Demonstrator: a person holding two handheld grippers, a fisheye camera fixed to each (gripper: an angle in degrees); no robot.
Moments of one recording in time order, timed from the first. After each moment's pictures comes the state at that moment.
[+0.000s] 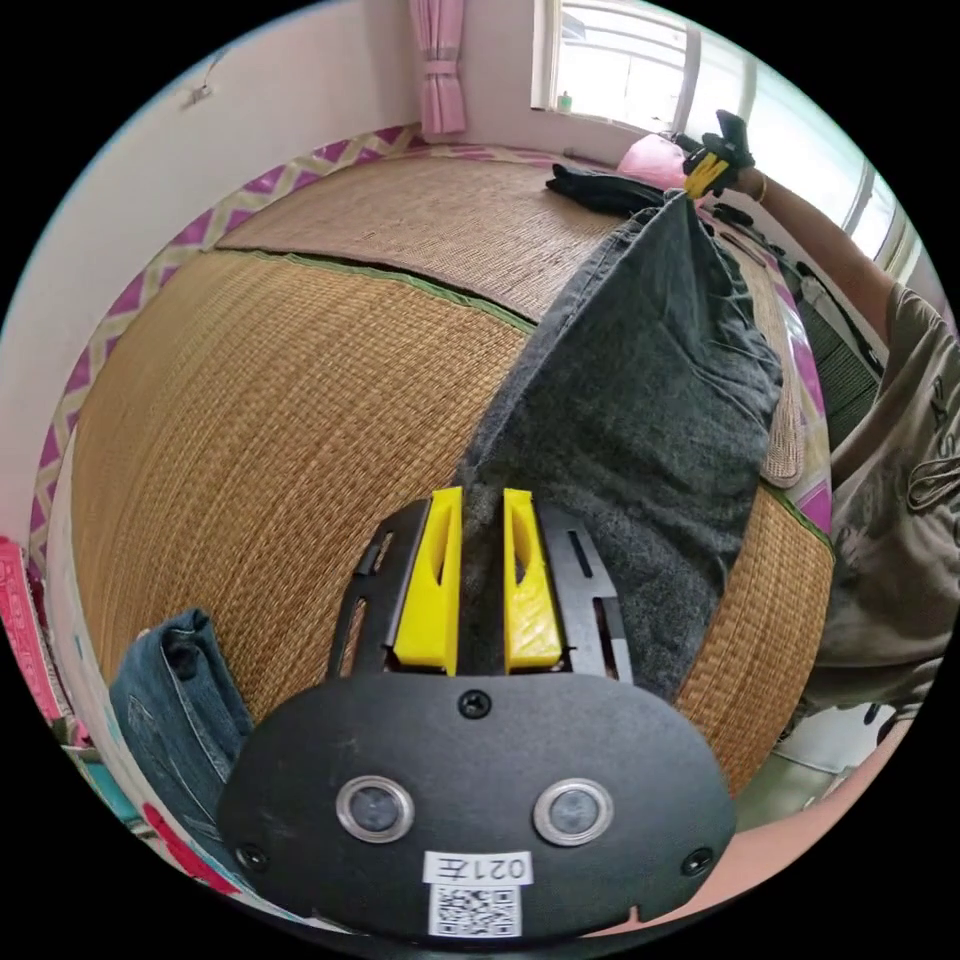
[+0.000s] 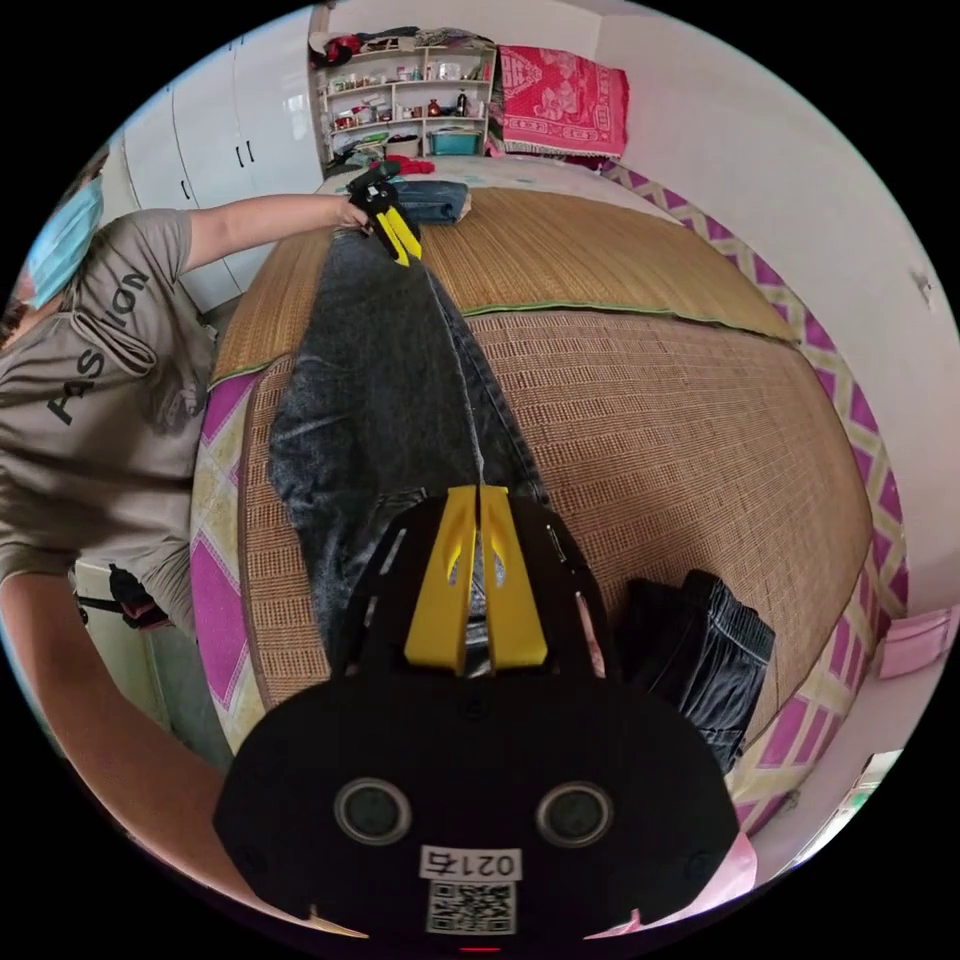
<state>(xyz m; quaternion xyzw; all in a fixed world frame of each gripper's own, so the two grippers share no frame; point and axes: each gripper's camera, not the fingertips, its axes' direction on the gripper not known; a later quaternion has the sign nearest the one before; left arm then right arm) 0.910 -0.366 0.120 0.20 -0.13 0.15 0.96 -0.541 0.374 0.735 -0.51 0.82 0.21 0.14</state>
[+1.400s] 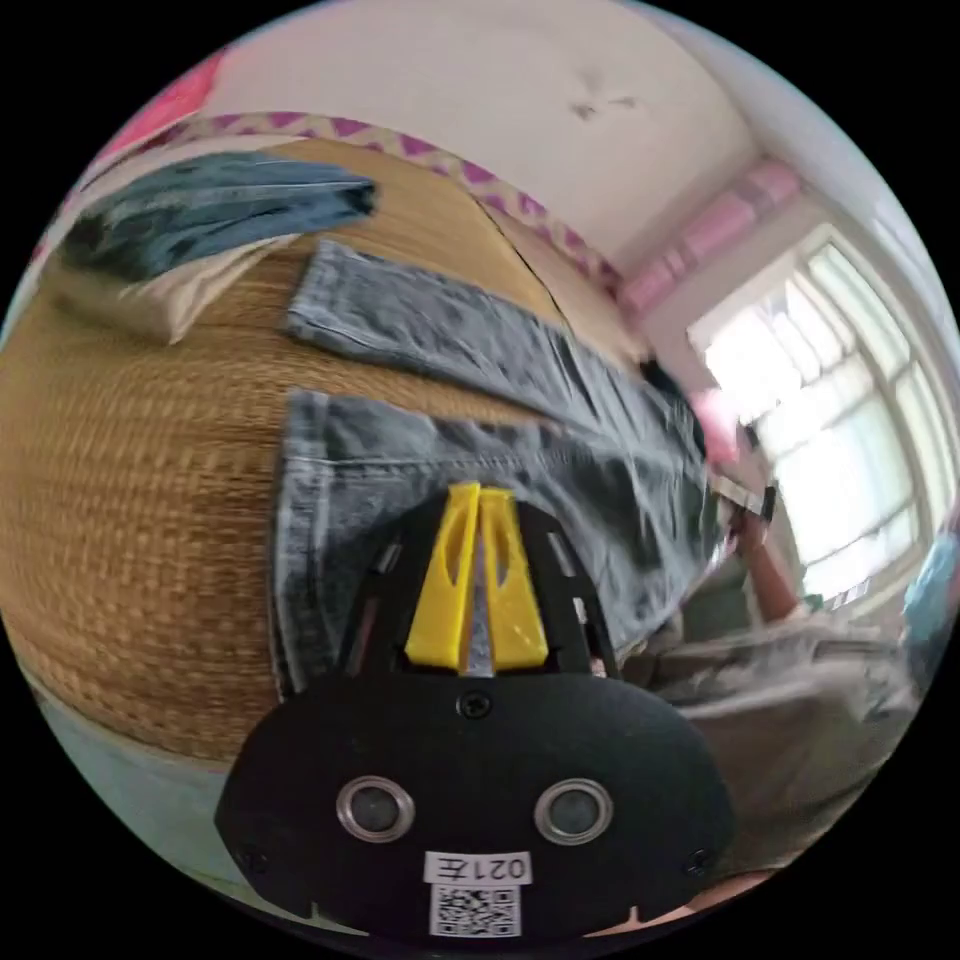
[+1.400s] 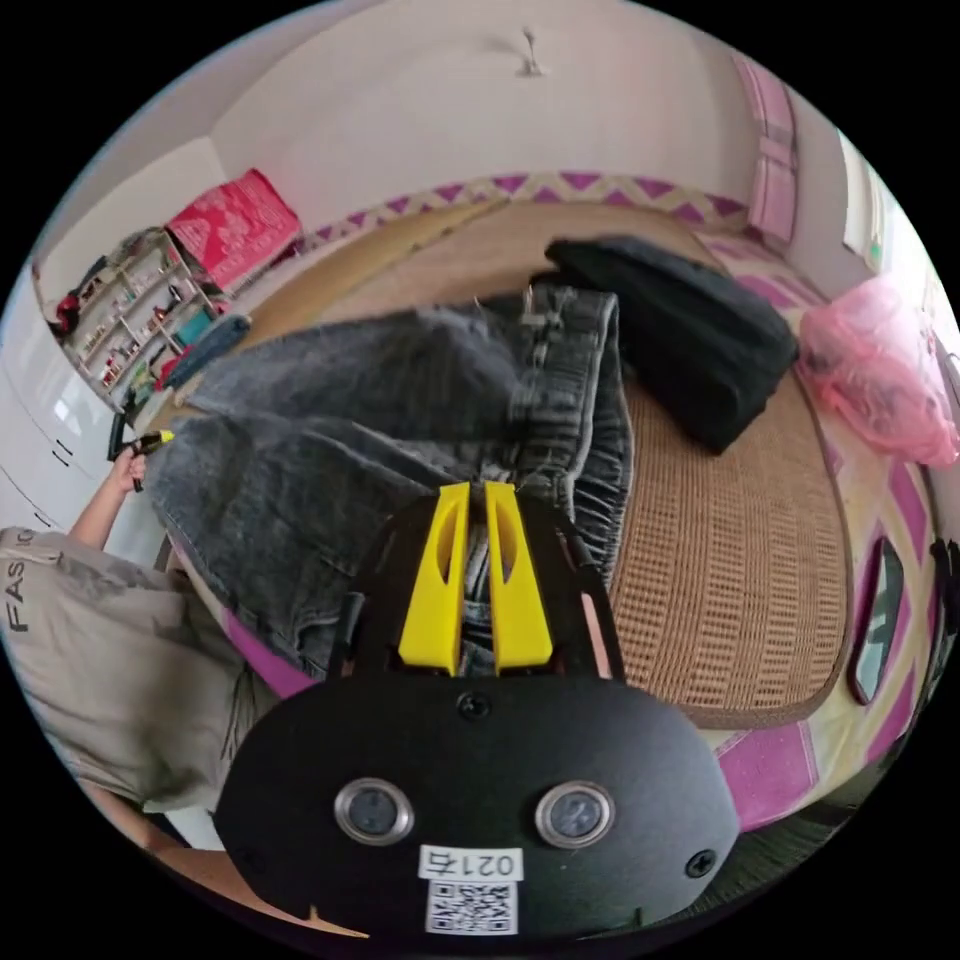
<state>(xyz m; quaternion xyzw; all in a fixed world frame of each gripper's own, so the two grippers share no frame) 0.839 0.022 0.199 0.40 0.12 -0.24 0.87 -0.762 0.658 0.883 -0.10 0.99 0.12 0.02</state>
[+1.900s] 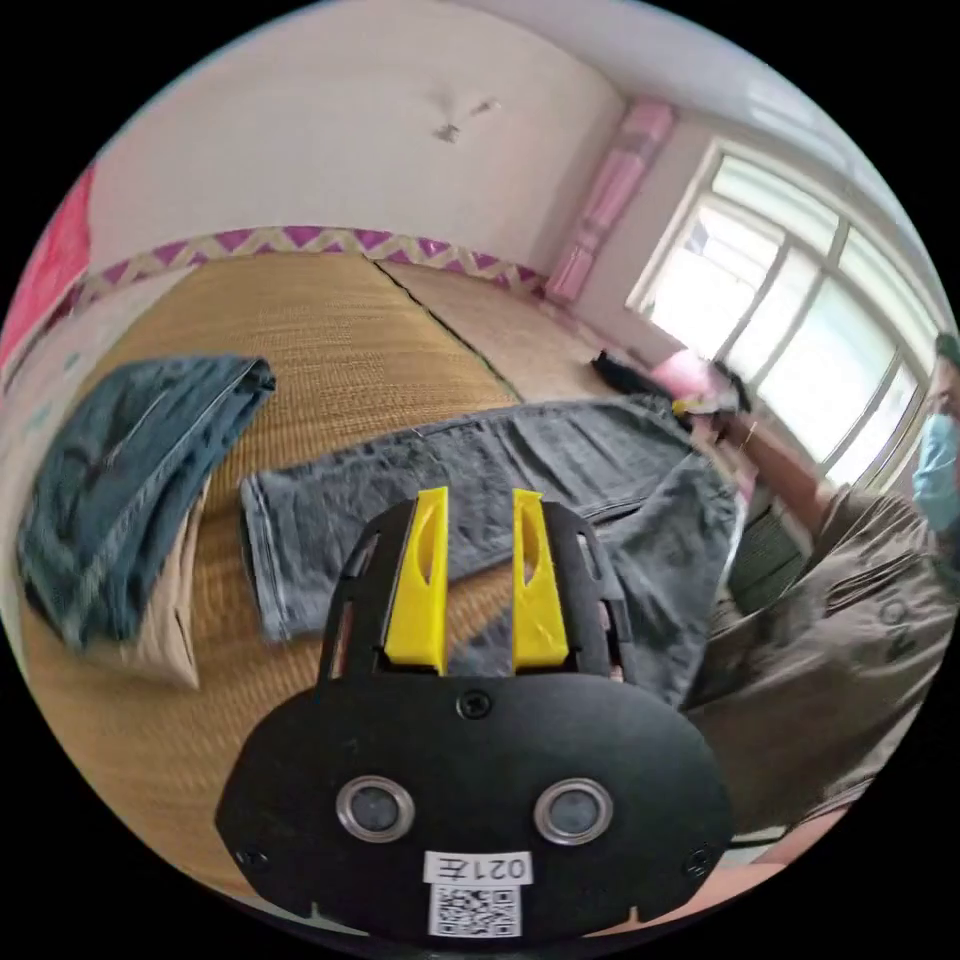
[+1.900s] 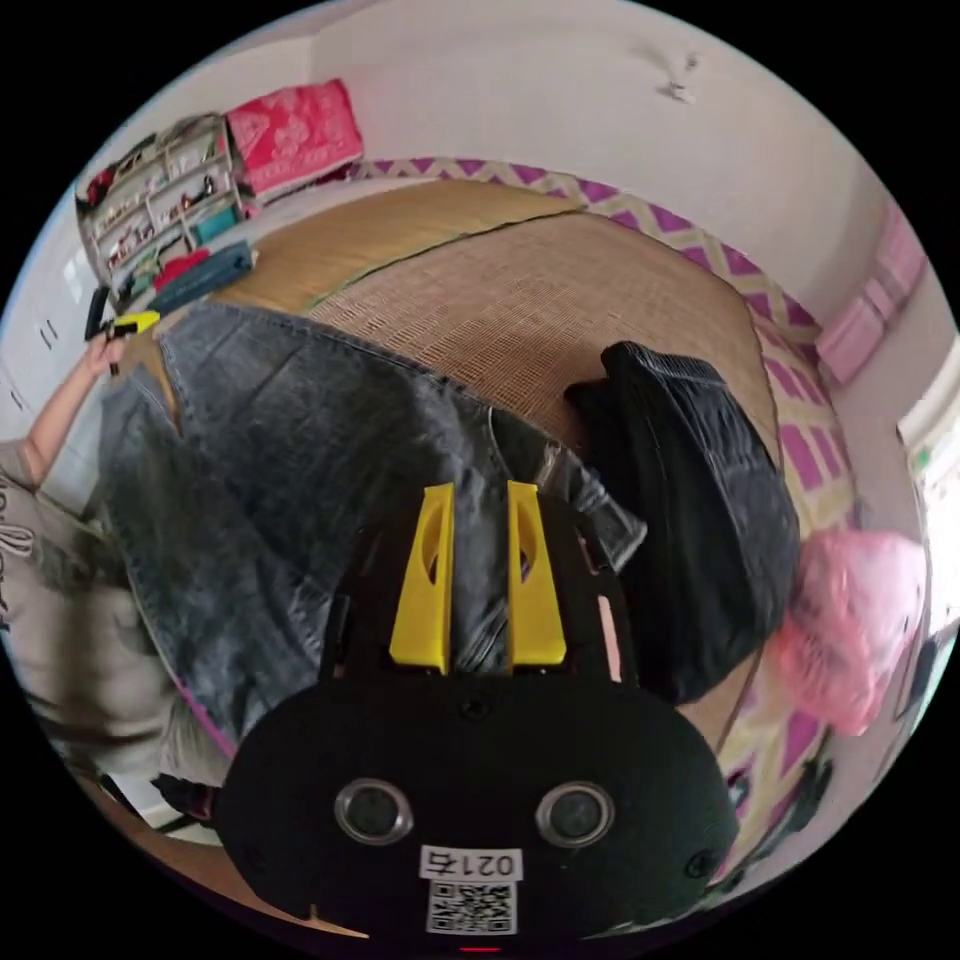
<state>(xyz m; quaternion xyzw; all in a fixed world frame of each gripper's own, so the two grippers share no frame) 0.863 -0.154 0.114 0.38 -0.03 -0.05 0.92 -0.653 0.454 0.804 -0.25 0.95 0.16 -0.03</state>
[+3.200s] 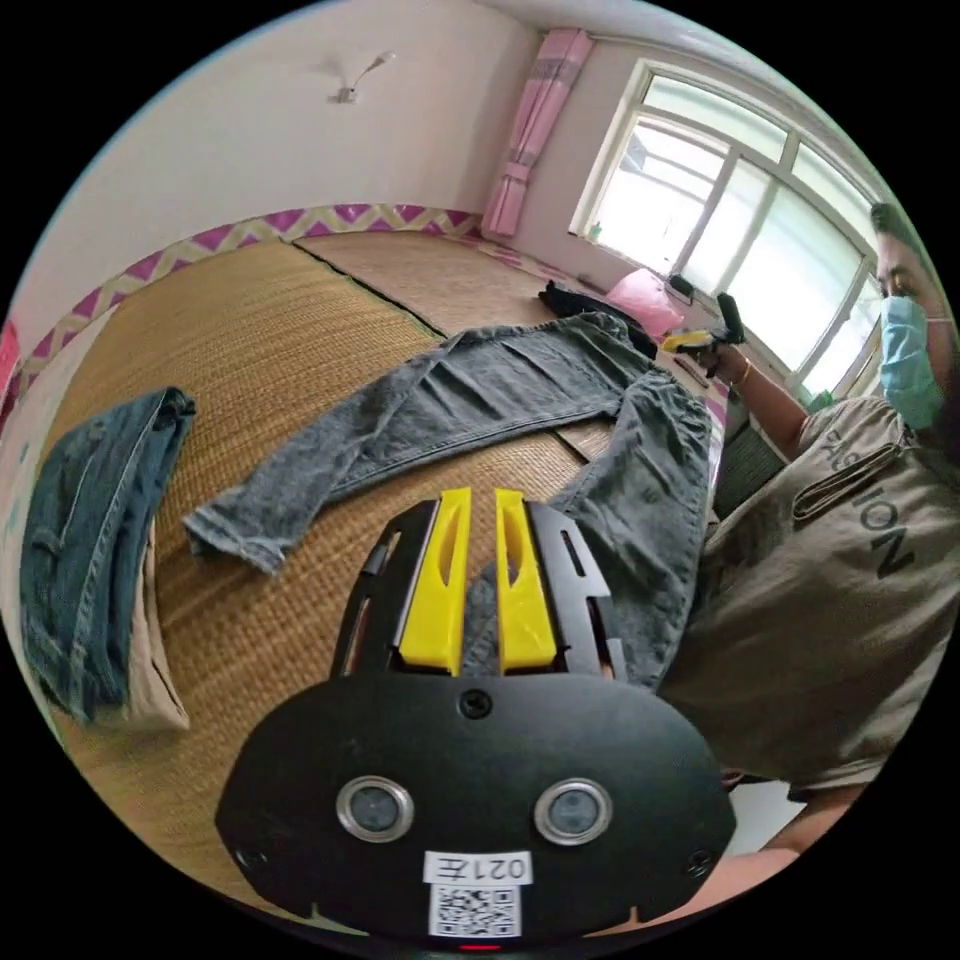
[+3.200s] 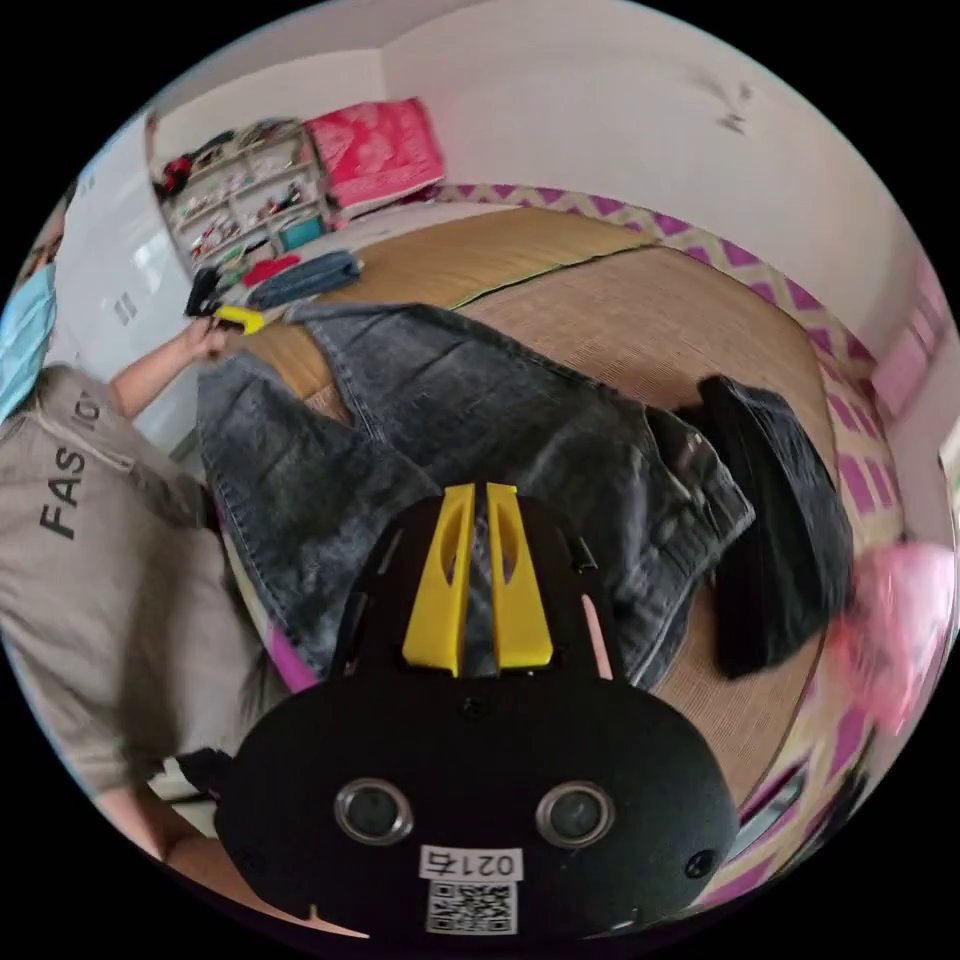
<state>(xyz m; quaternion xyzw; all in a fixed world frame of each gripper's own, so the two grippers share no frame) 0.984 -0.162 0.140 0.38 0.00 0.02 0.93 -0.553 0.524 0.867 -0.29 0.94 0.15 0.08</state>
